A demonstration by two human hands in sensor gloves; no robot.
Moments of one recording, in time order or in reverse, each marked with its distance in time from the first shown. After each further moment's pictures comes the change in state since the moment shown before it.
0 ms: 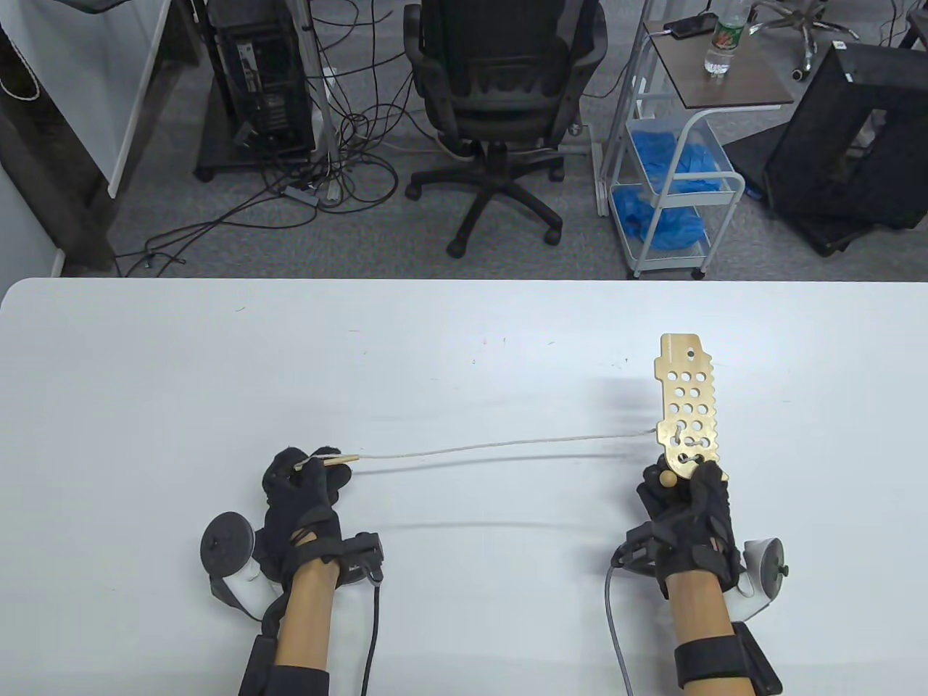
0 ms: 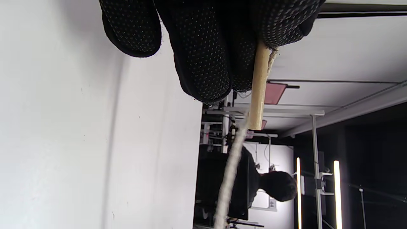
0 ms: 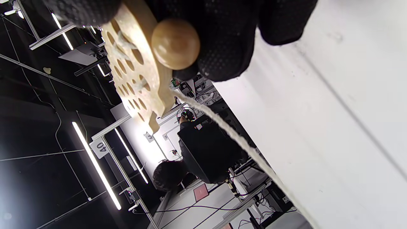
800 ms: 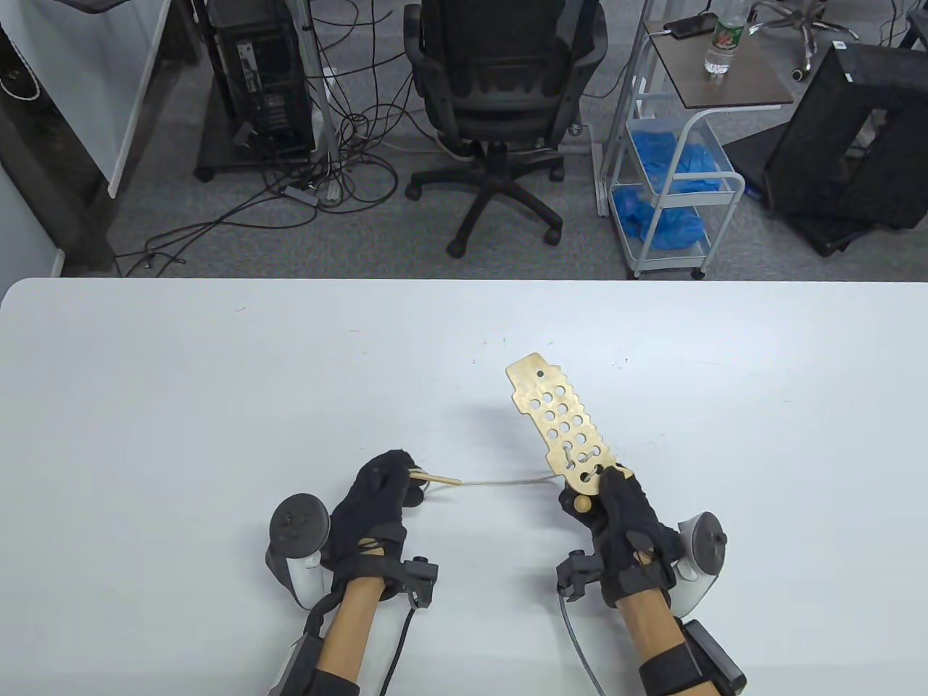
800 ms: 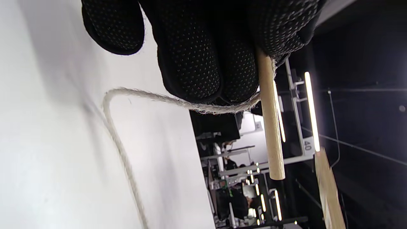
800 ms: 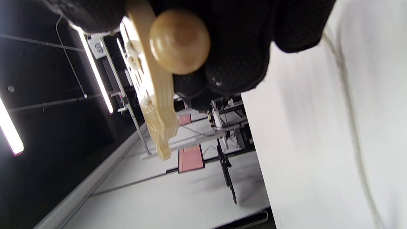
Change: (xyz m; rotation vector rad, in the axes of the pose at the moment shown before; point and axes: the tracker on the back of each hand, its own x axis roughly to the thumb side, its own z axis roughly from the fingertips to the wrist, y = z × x) left_hand 0.005 -0.072 0.027 -0.301 -0.203 -0.260; right_hand -0.039 0.066 0.030 0.400 -0.076 0.311
